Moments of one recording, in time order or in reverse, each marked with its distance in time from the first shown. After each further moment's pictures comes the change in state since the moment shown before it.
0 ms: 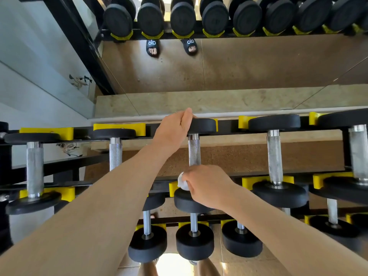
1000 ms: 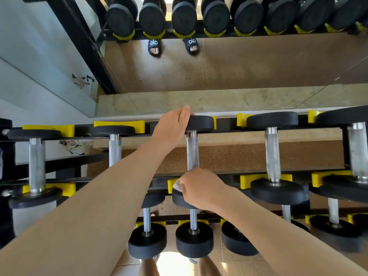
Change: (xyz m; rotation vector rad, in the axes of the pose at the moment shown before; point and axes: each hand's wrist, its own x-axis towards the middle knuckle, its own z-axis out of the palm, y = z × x) left_hand -0.001 0.005 0.000 0.010 0.051 -0.001; right_hand -0.005 -0.015 0.004 0.162 -0.163 0.119
